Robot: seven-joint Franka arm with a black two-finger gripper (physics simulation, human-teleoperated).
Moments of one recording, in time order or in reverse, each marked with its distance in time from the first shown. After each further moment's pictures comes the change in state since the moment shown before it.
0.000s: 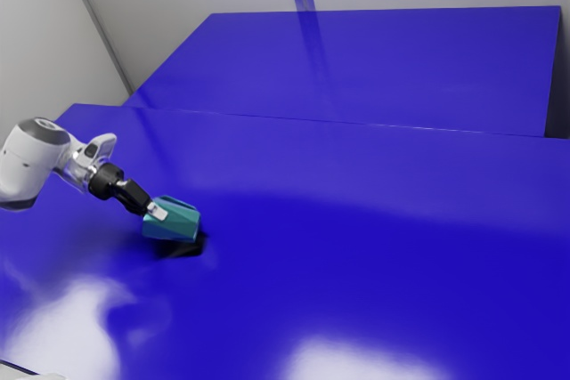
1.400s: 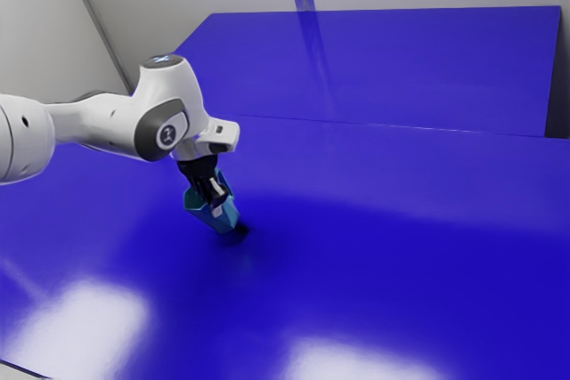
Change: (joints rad) arm -0.070 -0.306 -0.524 -0.212 0.766 0.582 -0.712
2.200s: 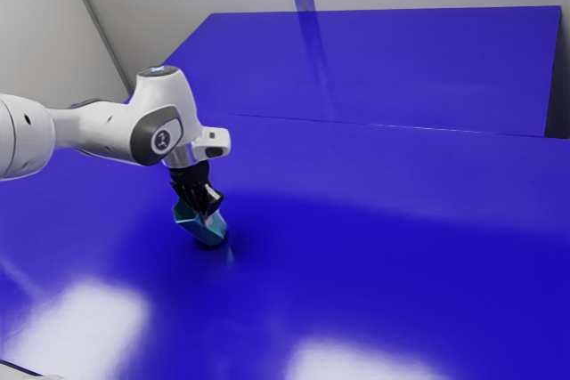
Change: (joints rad) arm 0.046 0.070 -0.003 0.002 0.042 -0.004 -0.171
